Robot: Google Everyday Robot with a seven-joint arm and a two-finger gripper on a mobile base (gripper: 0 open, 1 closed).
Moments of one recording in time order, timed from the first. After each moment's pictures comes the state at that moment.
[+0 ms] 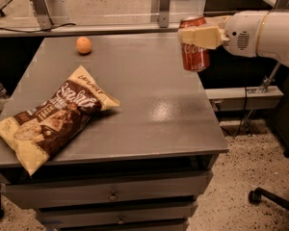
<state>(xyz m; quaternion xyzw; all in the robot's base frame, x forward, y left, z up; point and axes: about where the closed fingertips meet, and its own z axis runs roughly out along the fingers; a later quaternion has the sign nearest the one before) 0.613 -0.120 1.015 -0.32 0.70 0.28 0.57</state>
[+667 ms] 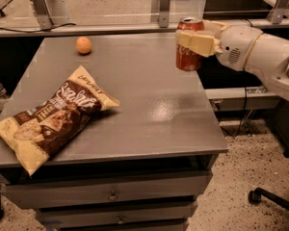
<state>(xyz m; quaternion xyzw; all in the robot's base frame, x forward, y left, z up) 0.620 -0.119 1.011 -0.29 0.63 0.30 0.65</state>
